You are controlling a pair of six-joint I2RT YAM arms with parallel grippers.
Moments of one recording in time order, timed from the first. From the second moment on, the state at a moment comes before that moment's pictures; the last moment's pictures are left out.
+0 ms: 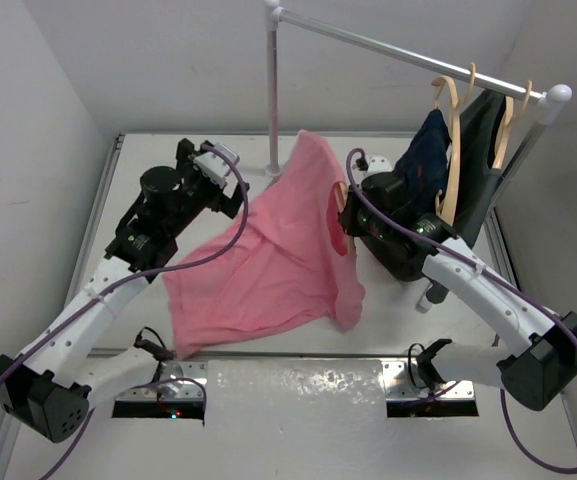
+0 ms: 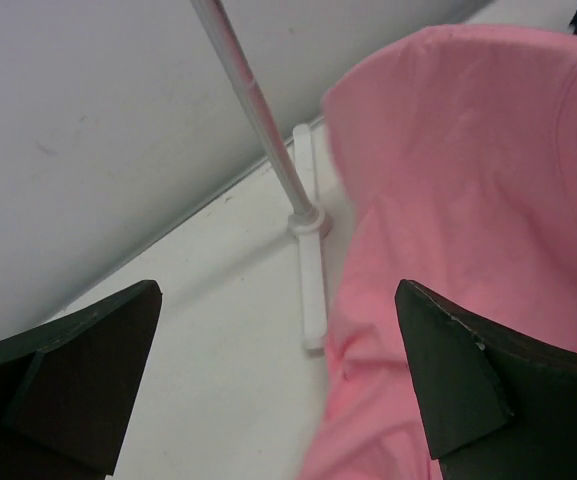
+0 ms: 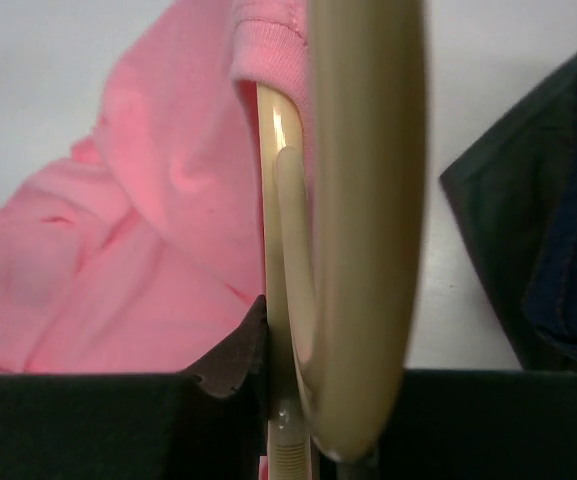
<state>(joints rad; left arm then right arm) -0.44 1.04 1.02 -0.12 0.07 0.38 0.59 1.22 1.06 -0.47 0.14 0.37</state>
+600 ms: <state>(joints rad) -0.82 1.26 1.09 -0.30 0.18 0.22 0.64 1.32 1.14 -0.26 0.45 0.83</state>
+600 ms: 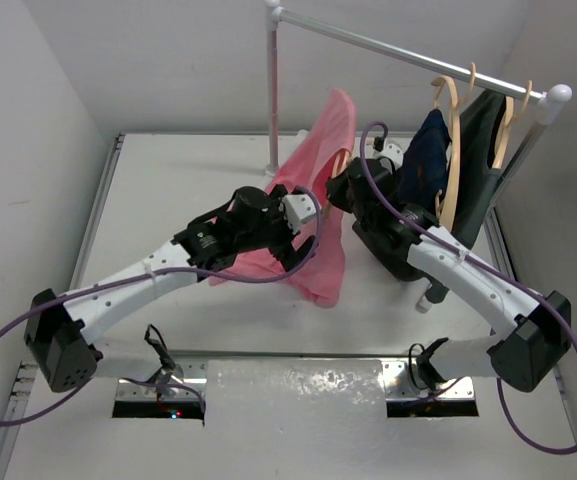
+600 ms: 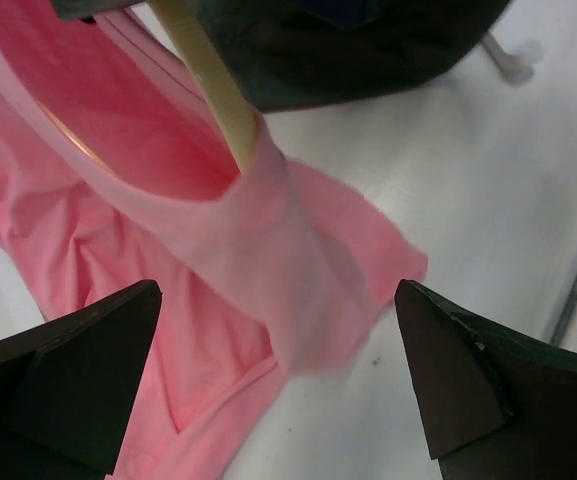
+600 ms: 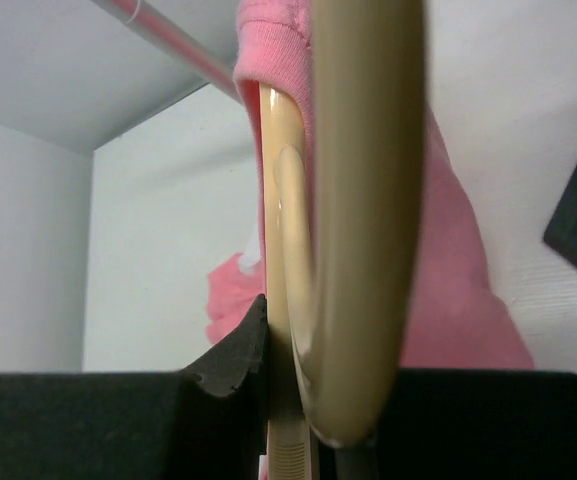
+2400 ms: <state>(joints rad) -0.56 1.32 1.12 -0.18 0.31 -0.08 0.66 1.13 1.02 -0.03 0.14 0.38</state>
